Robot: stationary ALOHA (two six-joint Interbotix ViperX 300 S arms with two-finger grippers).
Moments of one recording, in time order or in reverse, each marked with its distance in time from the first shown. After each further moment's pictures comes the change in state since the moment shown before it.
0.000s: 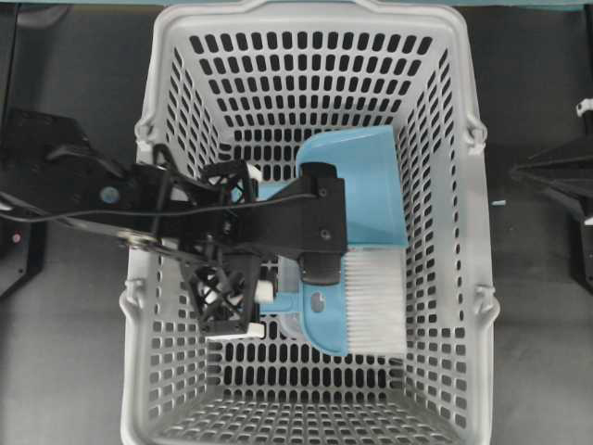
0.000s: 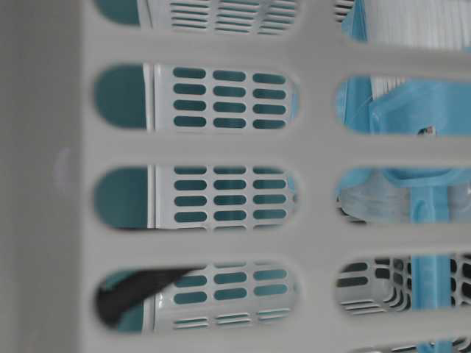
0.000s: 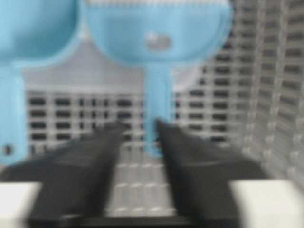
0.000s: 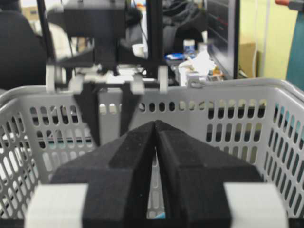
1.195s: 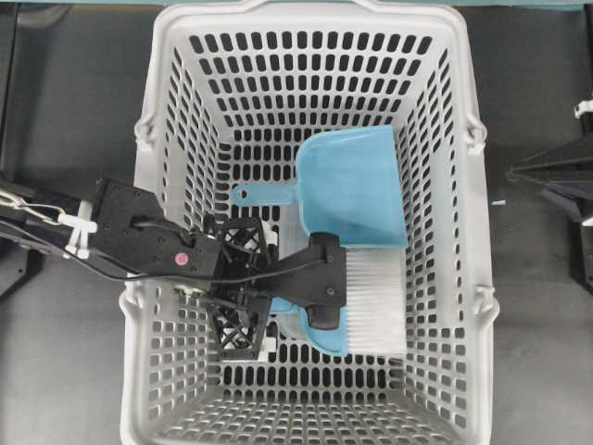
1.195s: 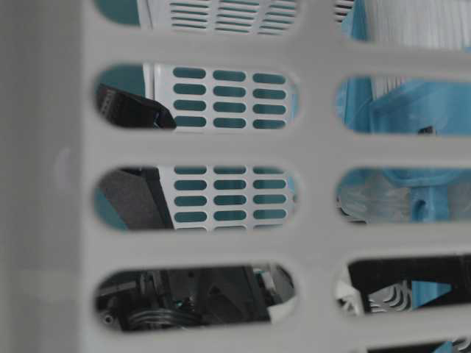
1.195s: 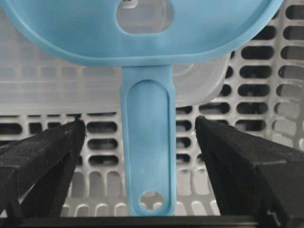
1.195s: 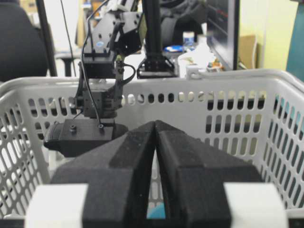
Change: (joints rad) left arm -0.038 0.155 0.202 0.000 -0.261 0.003; right arm -0.003 0.000 0.008 0.000 0.018 0.000
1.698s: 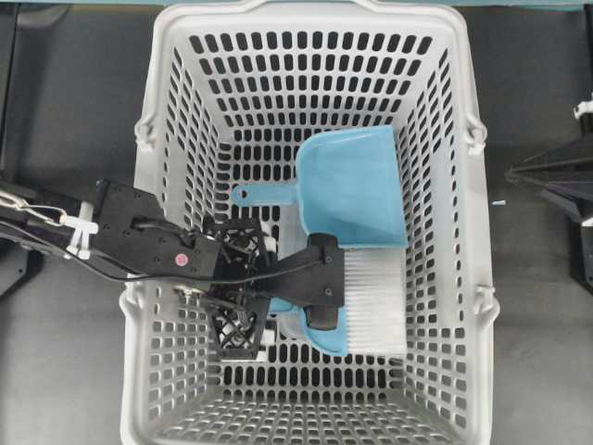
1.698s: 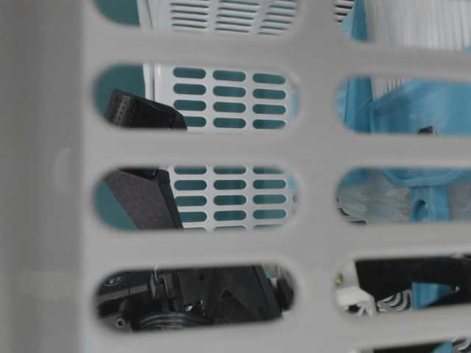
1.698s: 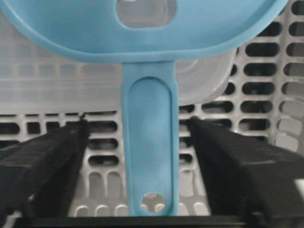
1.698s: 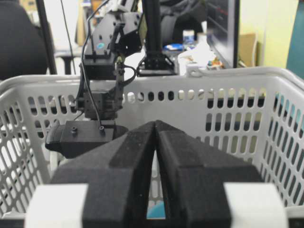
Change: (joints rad) left arm 0.000 0.003 0.012 0.000 -0.014 0.003; right arm 0.002 0.000 0.003 0.000 0.000 0.000
